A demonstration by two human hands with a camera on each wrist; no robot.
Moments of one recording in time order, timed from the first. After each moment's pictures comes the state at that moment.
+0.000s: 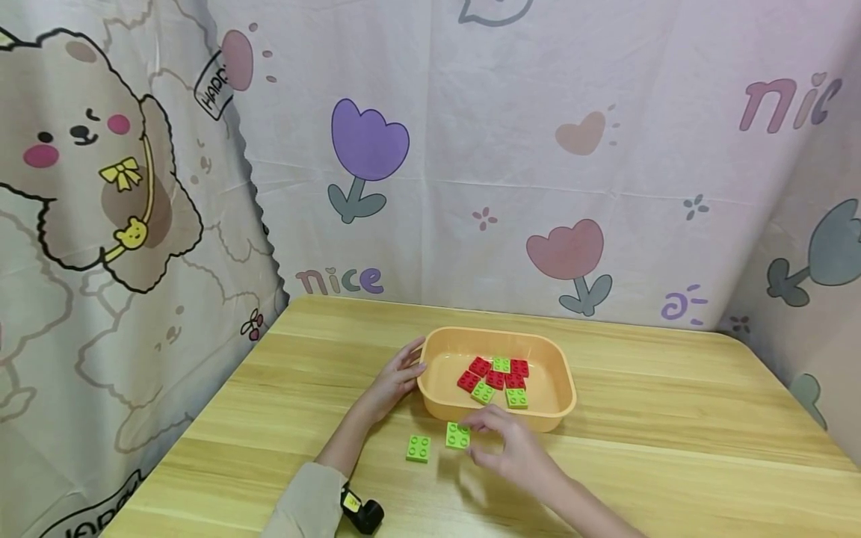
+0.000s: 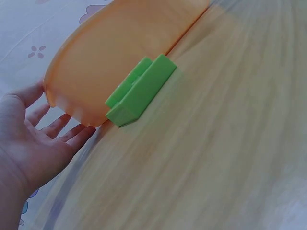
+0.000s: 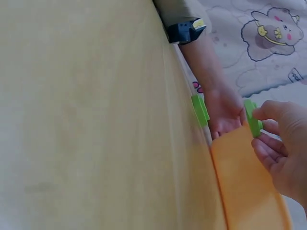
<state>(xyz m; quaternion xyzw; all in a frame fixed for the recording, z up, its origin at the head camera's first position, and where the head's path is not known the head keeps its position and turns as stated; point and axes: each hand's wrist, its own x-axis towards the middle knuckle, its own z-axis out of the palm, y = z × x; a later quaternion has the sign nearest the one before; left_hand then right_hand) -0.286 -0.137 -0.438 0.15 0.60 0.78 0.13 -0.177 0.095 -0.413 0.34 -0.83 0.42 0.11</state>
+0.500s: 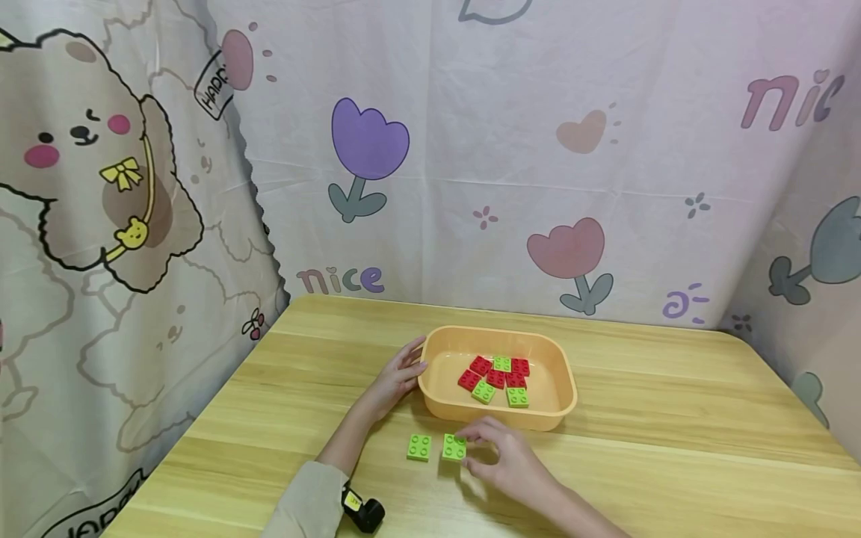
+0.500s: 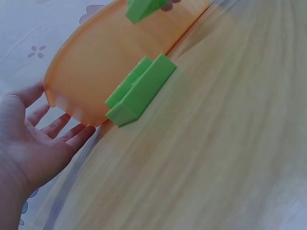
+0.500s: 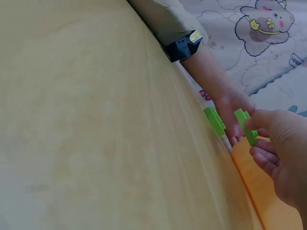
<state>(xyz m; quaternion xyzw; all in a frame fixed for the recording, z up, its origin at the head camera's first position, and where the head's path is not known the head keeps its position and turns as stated) -0.286 -0.137 -0.440 0.14 0.60 0.77 0.12 -0.174 0.092 -0.438 0.34 -0.83 0.42 0.10</state>
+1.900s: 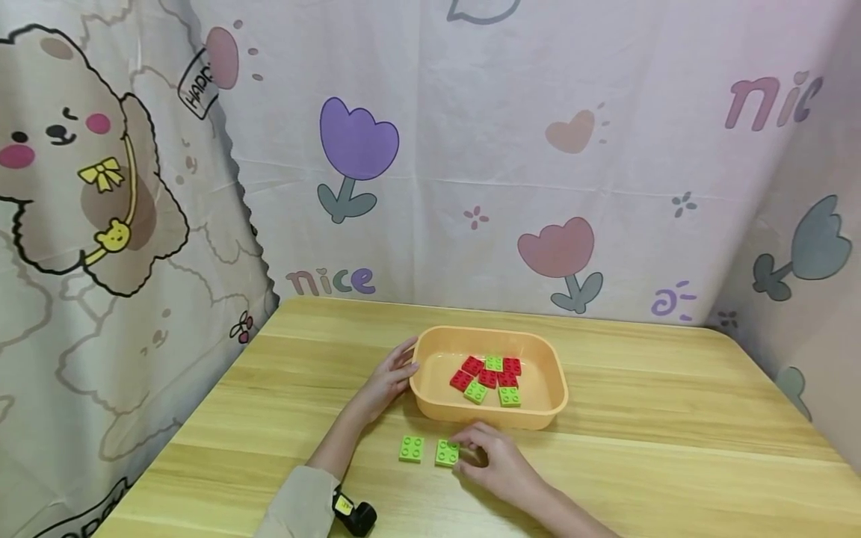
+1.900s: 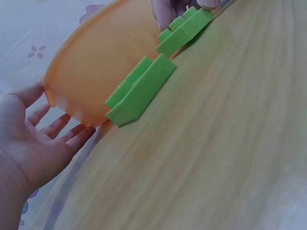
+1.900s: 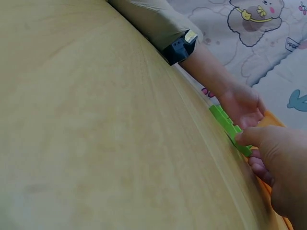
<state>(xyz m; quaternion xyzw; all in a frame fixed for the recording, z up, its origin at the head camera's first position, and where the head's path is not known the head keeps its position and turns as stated) -0.288 -0.137 -0.441 0.16 0.60 0.78 0.12 -0.181 0.094 -0.460 0.34 -0.85 0.40 0.09</state>
